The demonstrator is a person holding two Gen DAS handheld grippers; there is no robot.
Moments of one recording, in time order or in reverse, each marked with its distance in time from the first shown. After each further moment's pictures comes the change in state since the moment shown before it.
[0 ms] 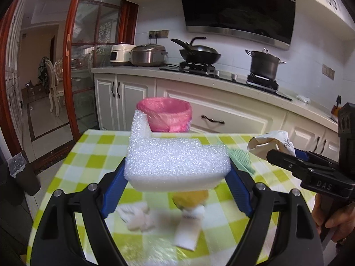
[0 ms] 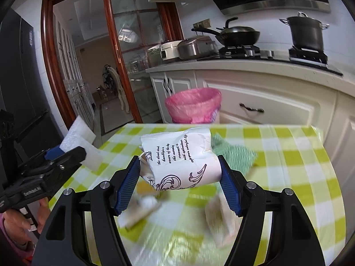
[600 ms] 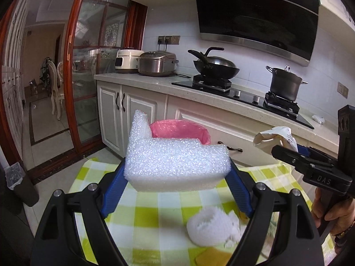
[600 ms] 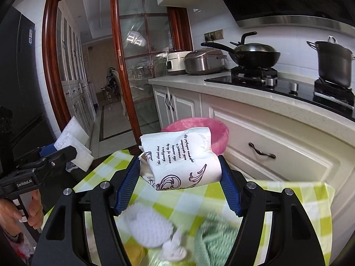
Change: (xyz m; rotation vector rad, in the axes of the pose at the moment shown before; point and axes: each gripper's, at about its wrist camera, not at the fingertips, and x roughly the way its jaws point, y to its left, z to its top) left arm 0.099 0.052 0.106 -0.050 -0.017 0.013; right arm 0.099 -0.020 0.116 -0.084 -0.038 0.030
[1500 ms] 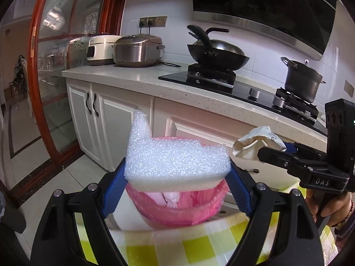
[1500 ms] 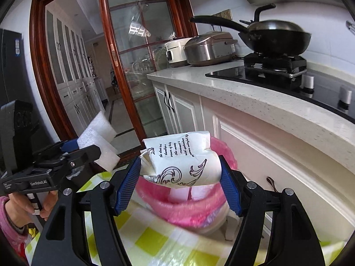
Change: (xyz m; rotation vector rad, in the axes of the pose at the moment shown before) left arm 0.238 0.024 0.094 0.058 0.093 -0.109; right arm 0.197 -0.091 0.085 0.035 0.073 0.122
